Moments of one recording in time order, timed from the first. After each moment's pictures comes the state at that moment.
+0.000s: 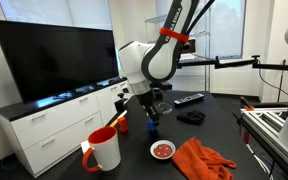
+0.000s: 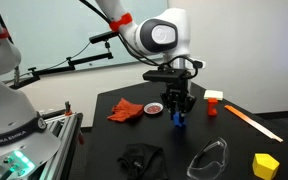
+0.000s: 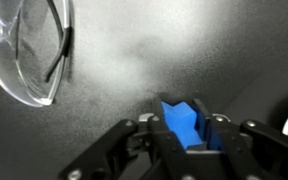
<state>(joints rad) -0.10 0.37 -0.06 -2.23 -0.33 2.46 -0.34</state>
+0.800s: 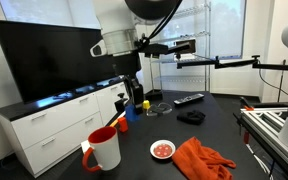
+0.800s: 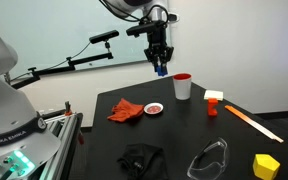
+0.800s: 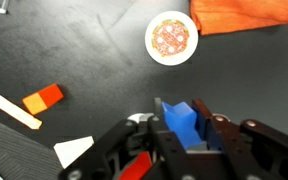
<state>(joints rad) 0.02 0.07 0.10 -2.22 -0.10 2.24 -0.33</state>
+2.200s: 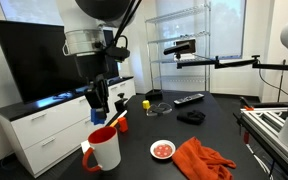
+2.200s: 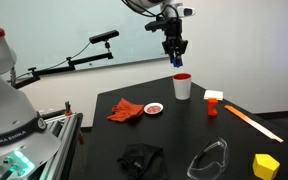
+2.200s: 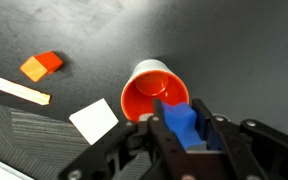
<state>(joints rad) 0.06 0.30 0.08 -1.91 -0.05 2.21 -0.10</state>
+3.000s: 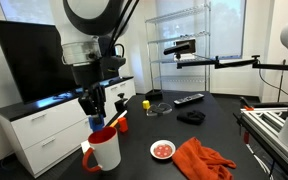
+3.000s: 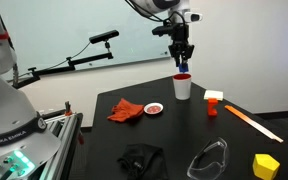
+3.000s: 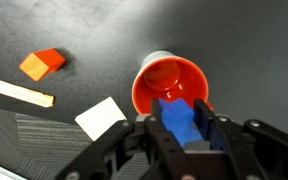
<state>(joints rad) 0.06 0.39 0.06 -1.82 -0.05 2.21 -0.06</state>
